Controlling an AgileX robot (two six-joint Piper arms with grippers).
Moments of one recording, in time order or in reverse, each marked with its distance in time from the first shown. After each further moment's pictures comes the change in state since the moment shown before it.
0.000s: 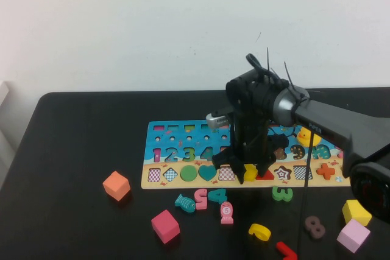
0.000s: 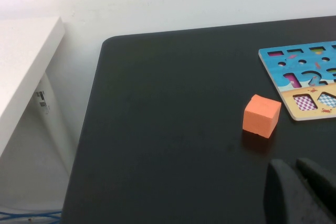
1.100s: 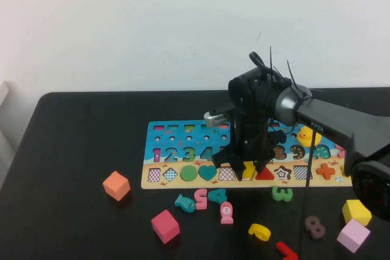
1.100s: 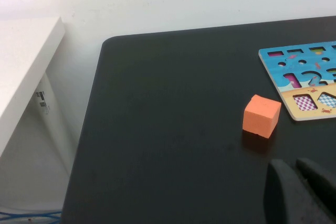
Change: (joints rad) right arm -0.011 0.000 -0.002 0.016 -0.045 -0.087; left arm 0.000 0.000 0.000 0.000 0.000 0.000
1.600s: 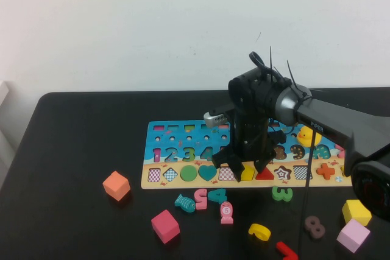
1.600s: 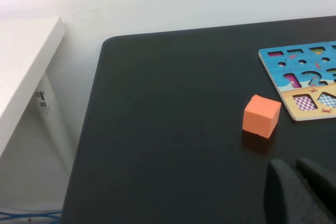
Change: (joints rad) right arm 0.000 0.000 -0.002 0.003 0.002 -0.002; left arm 0.000 0.000 0.000 0.000 0.000 0.000
